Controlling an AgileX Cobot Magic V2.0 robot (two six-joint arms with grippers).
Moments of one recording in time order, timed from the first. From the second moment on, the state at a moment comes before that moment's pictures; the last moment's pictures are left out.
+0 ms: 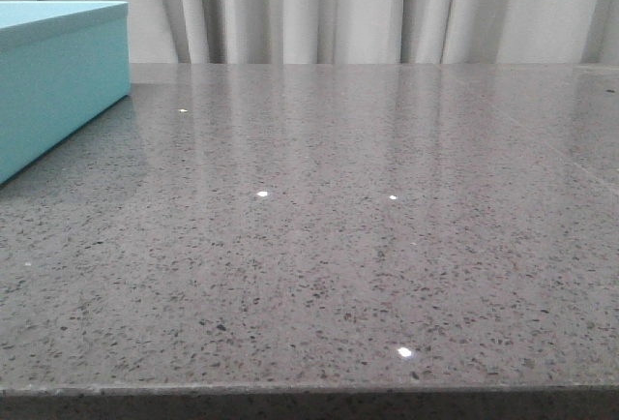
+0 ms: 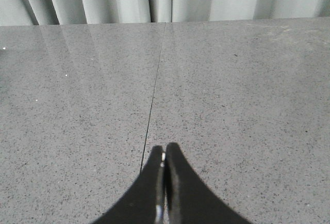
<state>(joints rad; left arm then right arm) -0.03 0.44 -0.71 -0.14 0.90 0.15 0.07 0.21 -0.62 0.08 0.74 0.08</state>
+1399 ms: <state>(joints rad) -0.01 0.24 -0.43 -0.12 0.53 0.15 0.07 0.16 -0.58 0.08 0.71 0.08</state>
